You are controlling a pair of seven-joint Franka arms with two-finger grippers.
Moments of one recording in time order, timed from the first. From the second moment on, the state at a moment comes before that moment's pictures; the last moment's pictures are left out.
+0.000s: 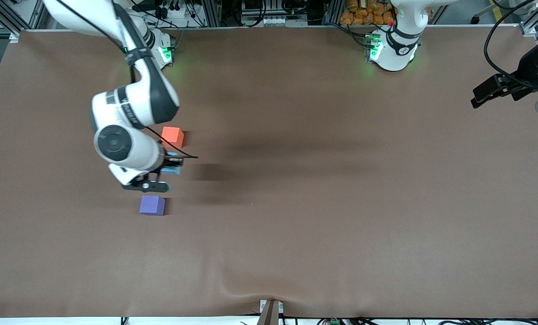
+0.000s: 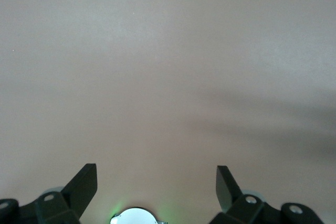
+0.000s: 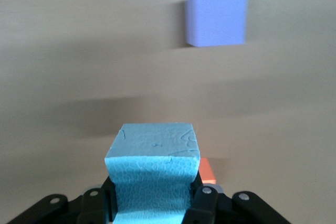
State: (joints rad) left arm 0.10 -0.05 -0.17 -1.55 0.00 1.45 -0.26; right arm 0.41 0.36 -0.12 -1.75 0.06 1.85 0.38
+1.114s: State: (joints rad) left arm 0.11 -0.04 -0.17 -1.55 0.00 1.48 -0.26; right arm 0.29 0.34 -0.09 -2.17 0.06 2.41 0.24
